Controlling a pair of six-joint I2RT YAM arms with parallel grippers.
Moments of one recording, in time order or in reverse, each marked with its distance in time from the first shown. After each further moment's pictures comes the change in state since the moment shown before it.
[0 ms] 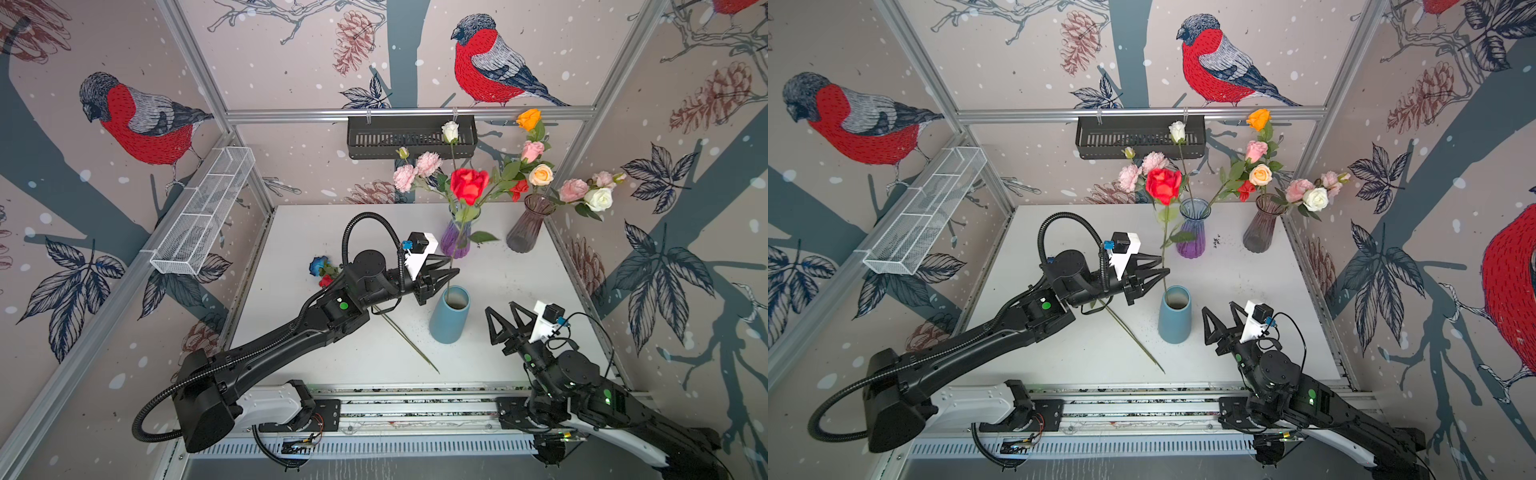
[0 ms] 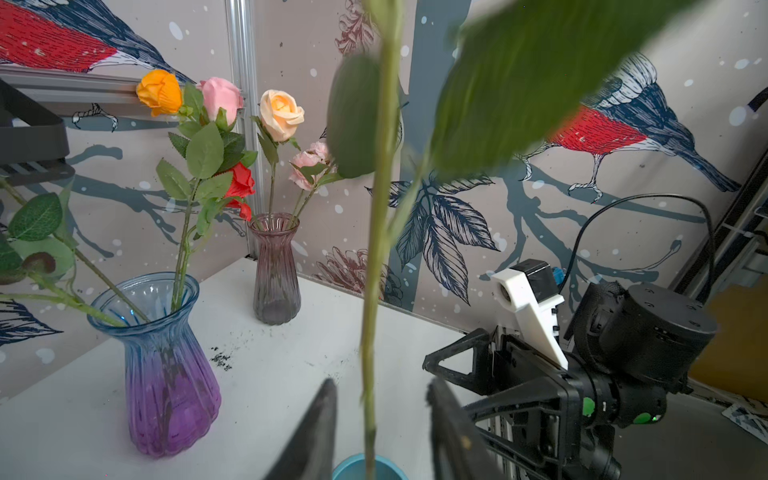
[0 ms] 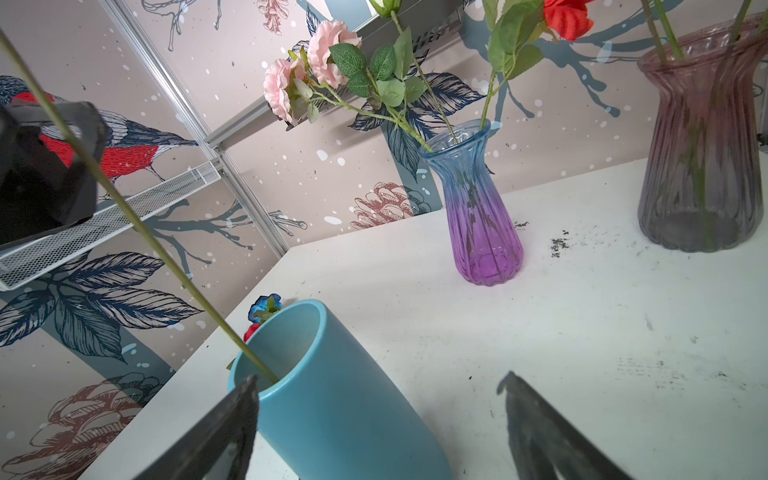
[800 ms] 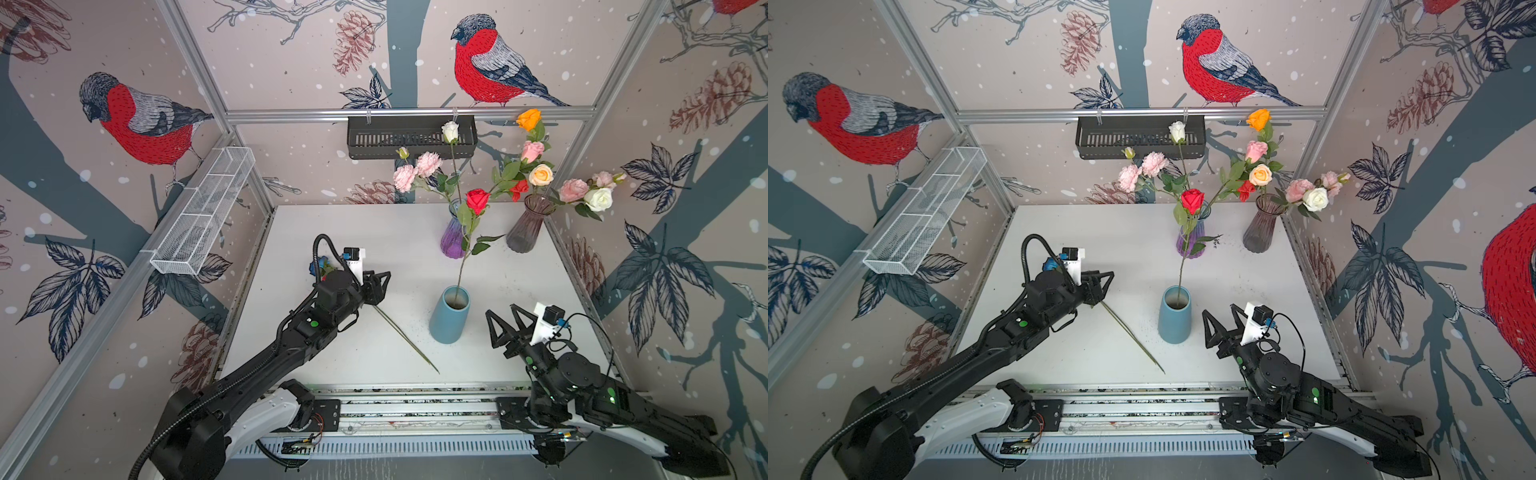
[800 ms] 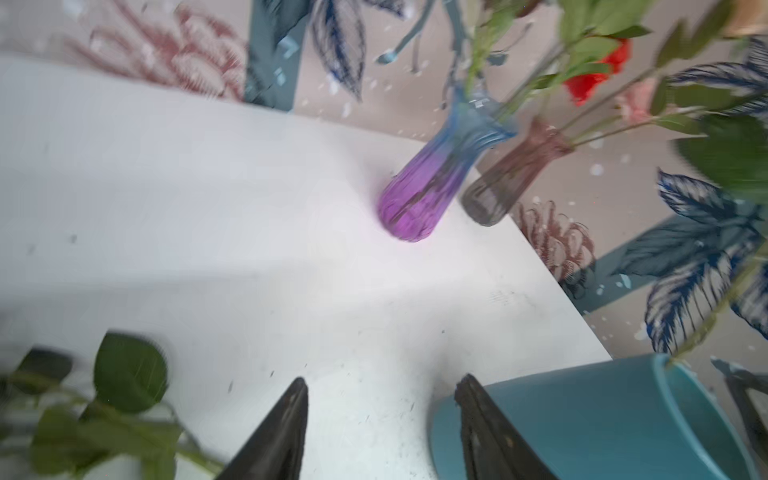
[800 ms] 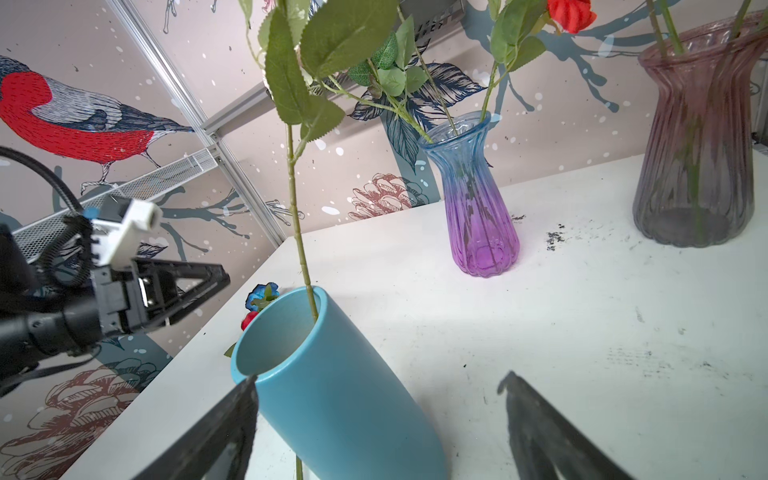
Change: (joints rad) left arm 0.351 -0.198 -0.463 -0.134 -0.278 -0.431; right arm 0.085 0.000 0.027 -0.072 0.084 0.027
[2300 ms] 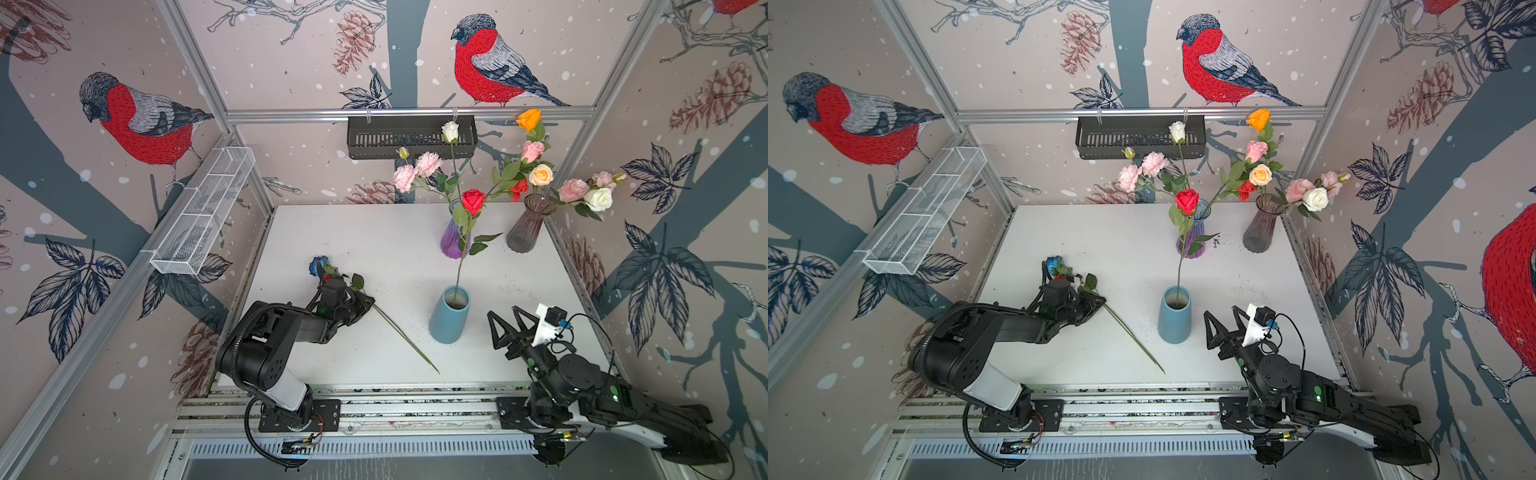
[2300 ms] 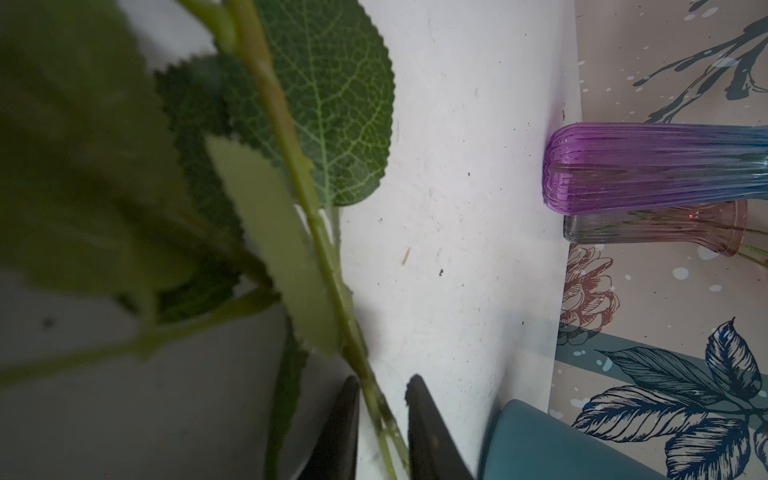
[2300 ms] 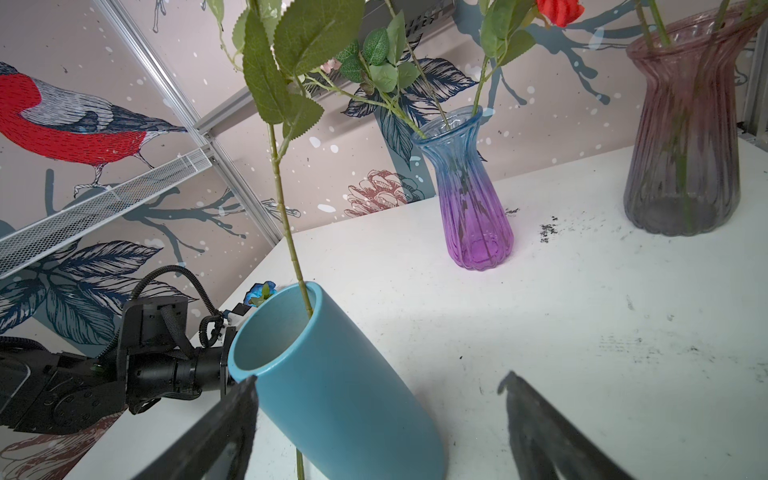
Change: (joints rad) left arm 0.244 0.563 -0.146 0.382 0.336 -0.461; right arm 0.076 0.000 0.020 -0.053 0.082 0.032
